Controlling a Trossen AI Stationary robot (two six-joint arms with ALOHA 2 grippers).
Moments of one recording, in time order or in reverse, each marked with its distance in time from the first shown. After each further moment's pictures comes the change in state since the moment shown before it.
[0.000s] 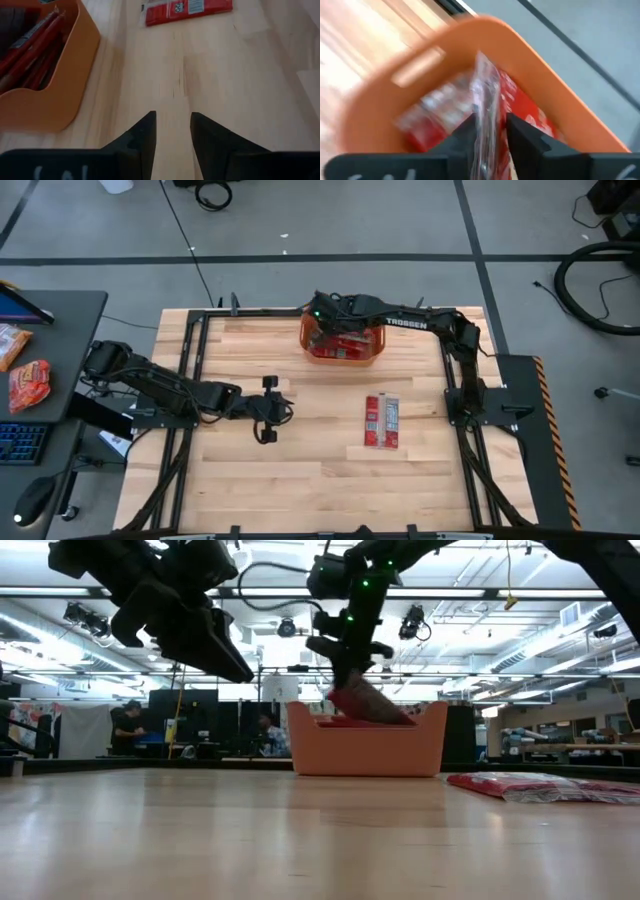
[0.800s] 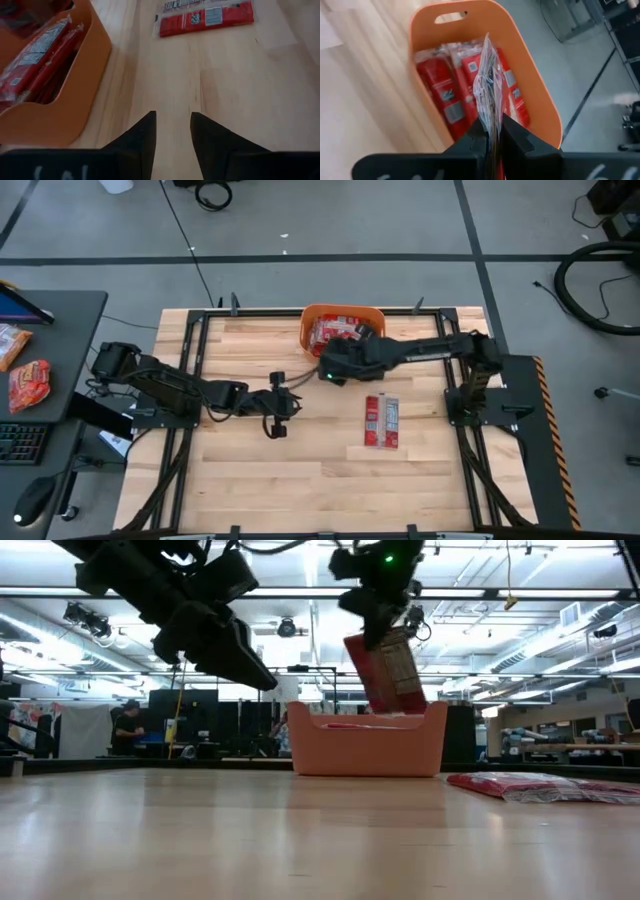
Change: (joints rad) left arm 0.064 0.090 0.001 0.159 0.002 0.044; right arm 0.352 -0.162 -0.135 -0.238 0.390 0.033
